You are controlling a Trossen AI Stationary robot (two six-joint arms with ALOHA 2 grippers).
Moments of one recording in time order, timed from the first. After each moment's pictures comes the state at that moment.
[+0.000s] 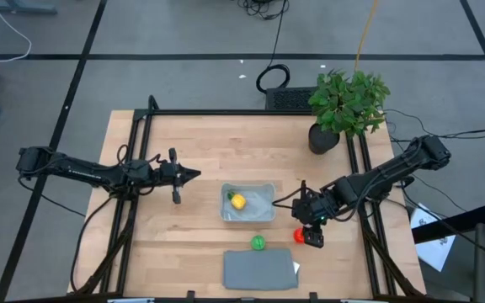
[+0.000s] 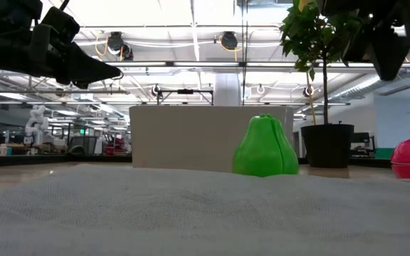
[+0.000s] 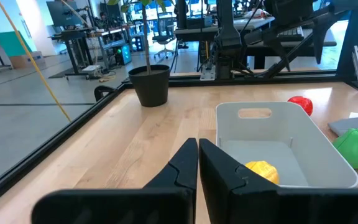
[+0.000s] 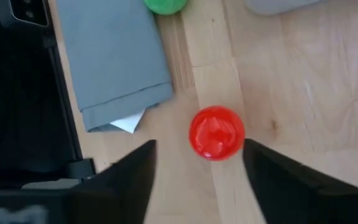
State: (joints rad) left arm -0.04 0.75 0.08 0.59 -0.18 0.07; right arm 0.41 1.38 1.02 -0.82 -0.16 0.70
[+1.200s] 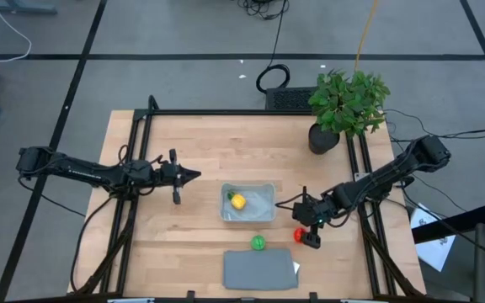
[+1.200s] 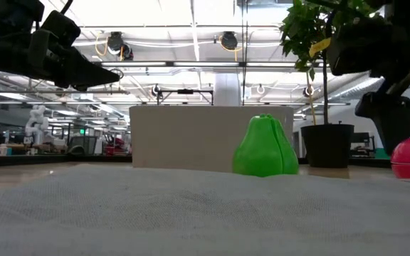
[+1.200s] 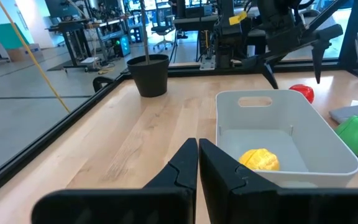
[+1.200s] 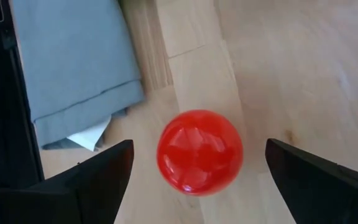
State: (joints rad) left arm -0.04 0.75 0.08 0.55 -0.18 0.07; right arm 0.43 1.38 0.68 -0.38 -0.16 0.76
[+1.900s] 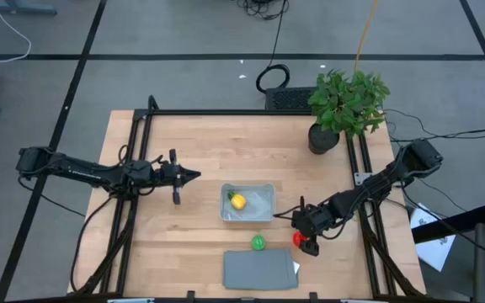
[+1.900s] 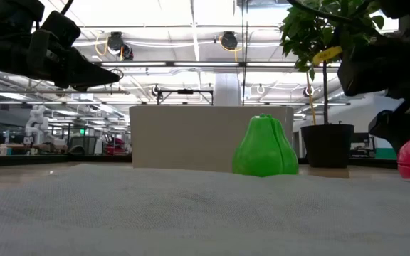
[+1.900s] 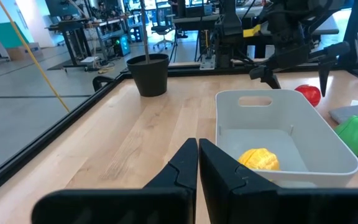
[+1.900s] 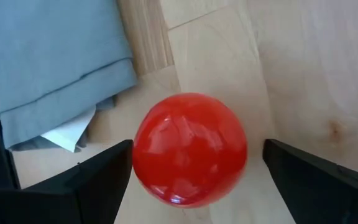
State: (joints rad) left arm -0.04 0.75 0.08 0.55 -0.18 0.07; right arm 0.50 1.52 0.66 -0.28 -0.13 0.83
